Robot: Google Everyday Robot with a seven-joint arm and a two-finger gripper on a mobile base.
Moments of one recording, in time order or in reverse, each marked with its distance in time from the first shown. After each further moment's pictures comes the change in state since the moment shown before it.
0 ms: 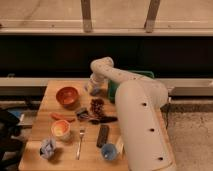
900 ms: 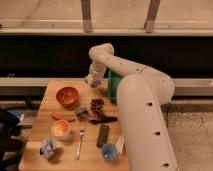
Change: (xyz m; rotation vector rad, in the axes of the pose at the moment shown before) arm -0.017 -0.001 -0.097 0.069 0.033 -0.052
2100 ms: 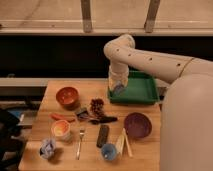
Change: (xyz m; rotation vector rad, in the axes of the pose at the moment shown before) arm 0.163 -0.029 -0.126 0.175 0.172 0.298
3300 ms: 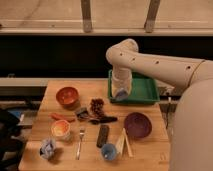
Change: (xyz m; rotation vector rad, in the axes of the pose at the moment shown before) arm 0.041 -0.002 0.000 0.007 0.060 0.116
